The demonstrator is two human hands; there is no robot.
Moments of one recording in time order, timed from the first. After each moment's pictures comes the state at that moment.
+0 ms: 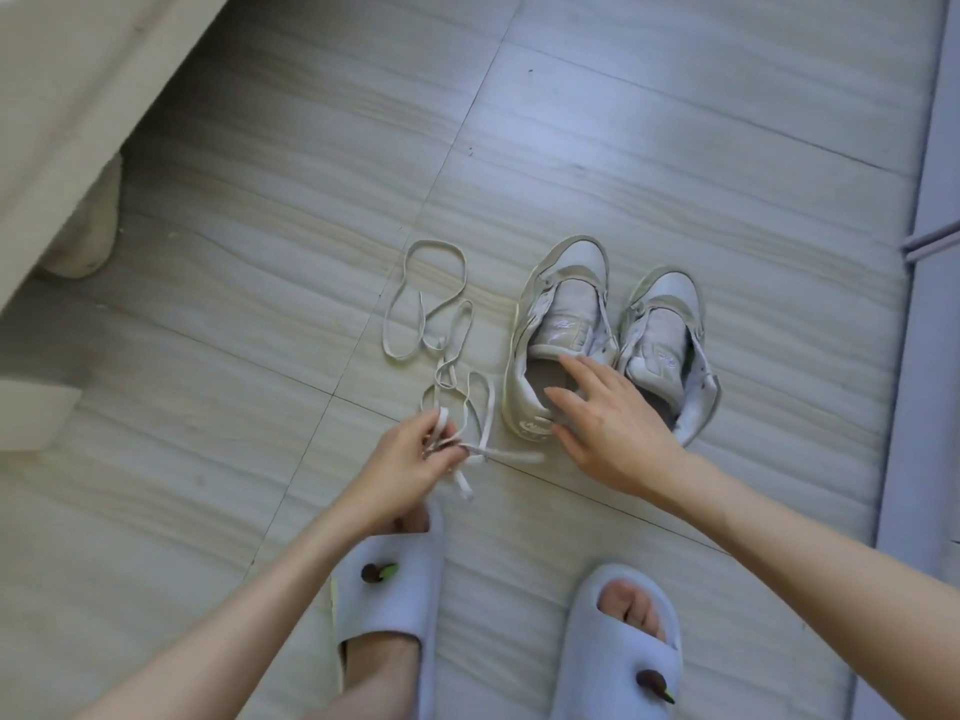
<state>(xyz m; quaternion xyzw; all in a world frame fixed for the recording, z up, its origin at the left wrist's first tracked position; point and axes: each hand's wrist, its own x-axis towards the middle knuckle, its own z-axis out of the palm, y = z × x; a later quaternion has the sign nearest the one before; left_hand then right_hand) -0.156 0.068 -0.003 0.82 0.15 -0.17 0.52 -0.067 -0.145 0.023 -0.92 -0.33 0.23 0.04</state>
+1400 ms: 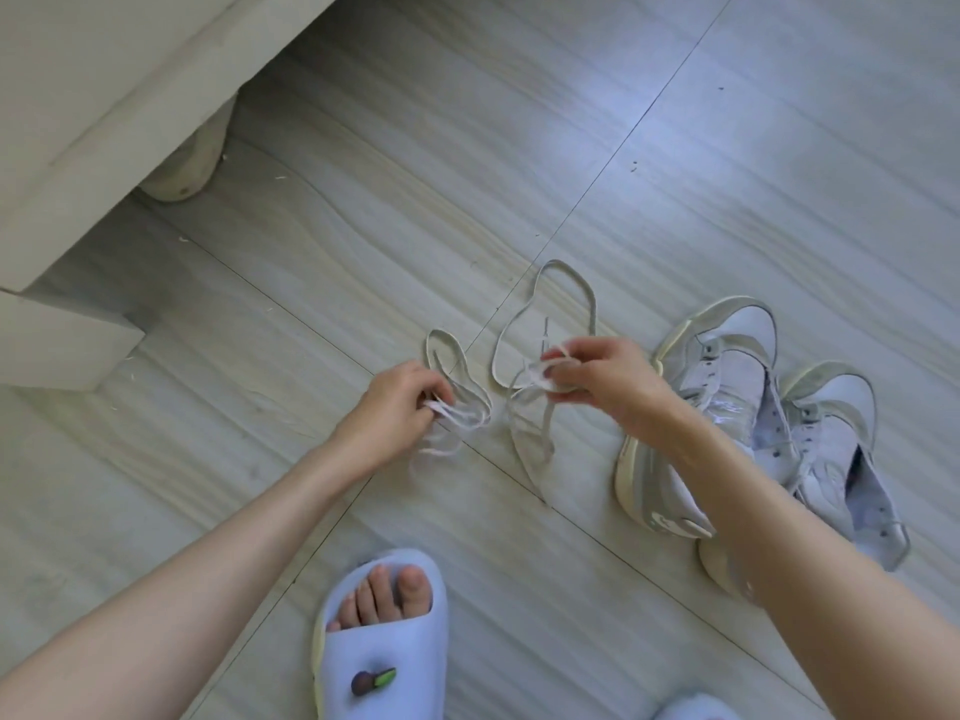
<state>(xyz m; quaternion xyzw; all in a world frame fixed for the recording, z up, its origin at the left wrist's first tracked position) -0.124 0.205 -0.065 0.89 0.18 -0.13 0.40 0.012 0.018 -0.019 -0.74 0.04 0.47 0.48</state>
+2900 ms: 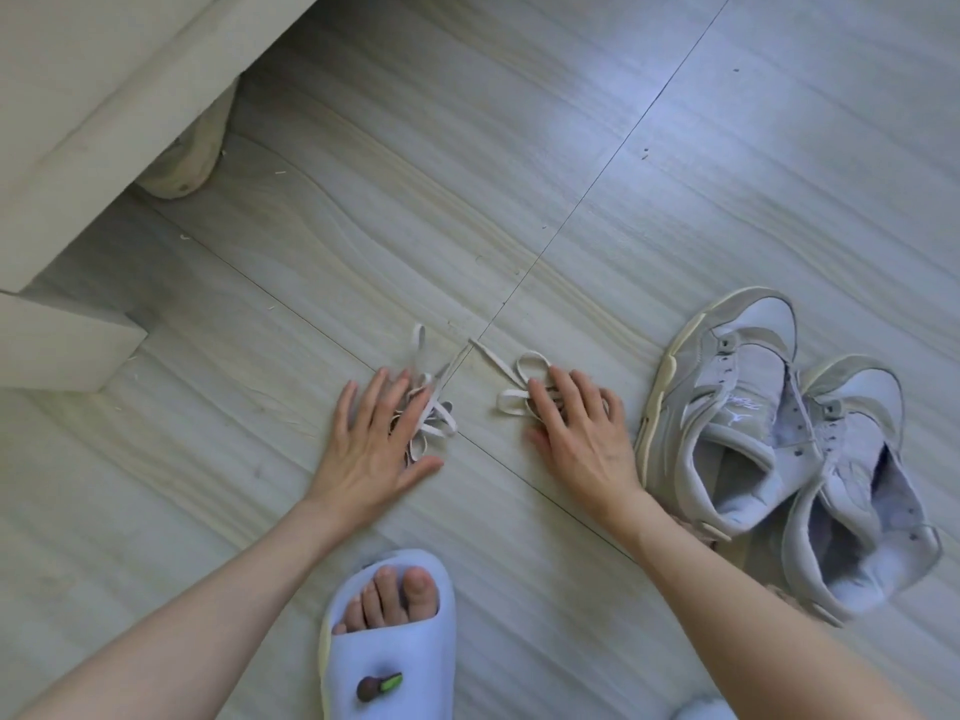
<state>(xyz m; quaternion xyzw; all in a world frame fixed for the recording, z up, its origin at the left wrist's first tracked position) -0.185 0.204 -0.108 0.99 0.06 -0.06 0.08 -0.054 -0.007 -0.089 -0.91 -0.39 0.09 -0.01</state>
